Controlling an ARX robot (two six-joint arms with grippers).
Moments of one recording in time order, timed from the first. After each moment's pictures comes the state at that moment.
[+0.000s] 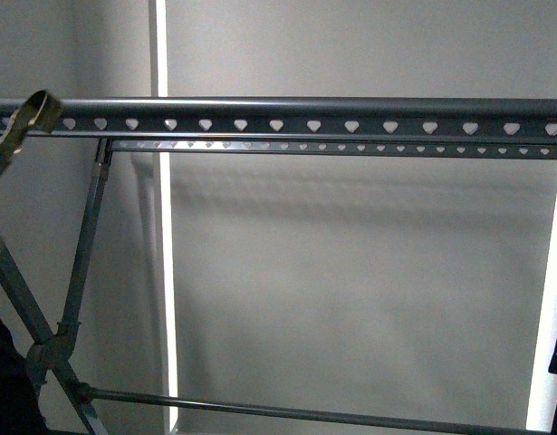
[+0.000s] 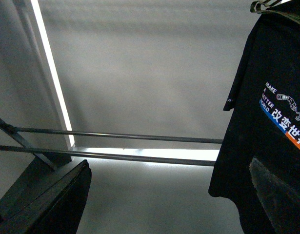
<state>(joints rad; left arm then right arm) -0.02 1.21 0.86 -0.30 0.38 -0.32 0.00 0.00 0.01 0.00 0.00 -0.01</state>
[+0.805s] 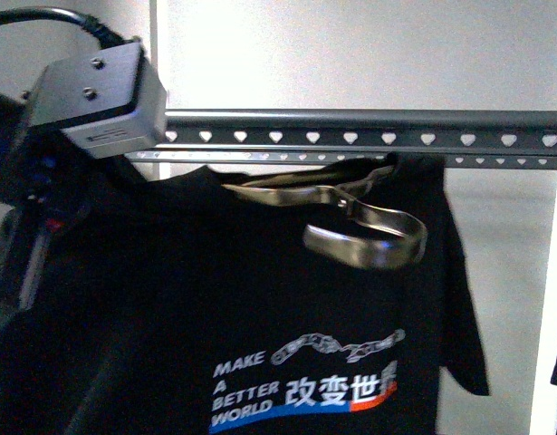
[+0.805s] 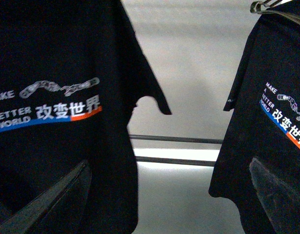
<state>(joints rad) -0.09 1.47 1.22 -0.13 0.63 1.42 0.00 0.00 0.01 0.00 0.00 -0.01</state>
